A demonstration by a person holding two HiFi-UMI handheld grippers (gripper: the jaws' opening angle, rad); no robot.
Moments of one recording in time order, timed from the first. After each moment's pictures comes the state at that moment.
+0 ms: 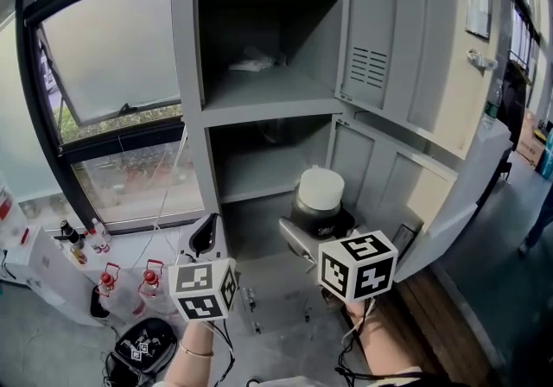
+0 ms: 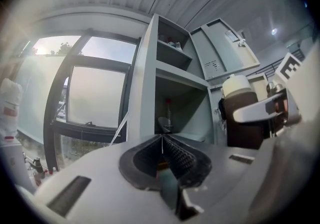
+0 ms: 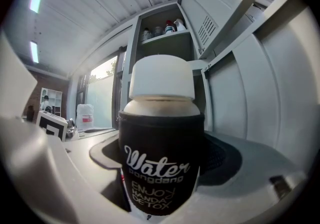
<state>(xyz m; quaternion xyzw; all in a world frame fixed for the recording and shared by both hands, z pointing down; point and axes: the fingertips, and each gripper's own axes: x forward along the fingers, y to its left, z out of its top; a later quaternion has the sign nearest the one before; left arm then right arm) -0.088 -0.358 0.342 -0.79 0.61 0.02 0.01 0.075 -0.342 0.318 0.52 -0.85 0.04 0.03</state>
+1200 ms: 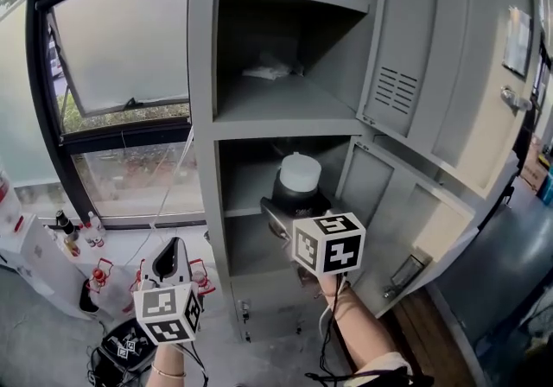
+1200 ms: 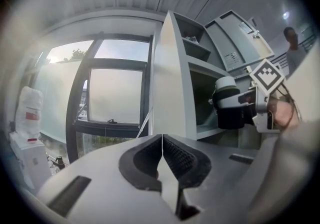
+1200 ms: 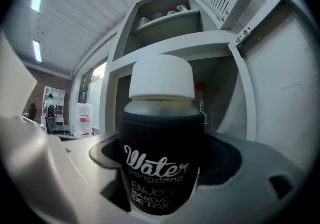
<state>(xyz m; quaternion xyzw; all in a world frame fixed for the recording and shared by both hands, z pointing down) -0.179 -0.354 0.368 -0.73 0.69 0.00 0.00 0.030 -0.439 0.310 0.50 -0.87 0.02 0.03</state>
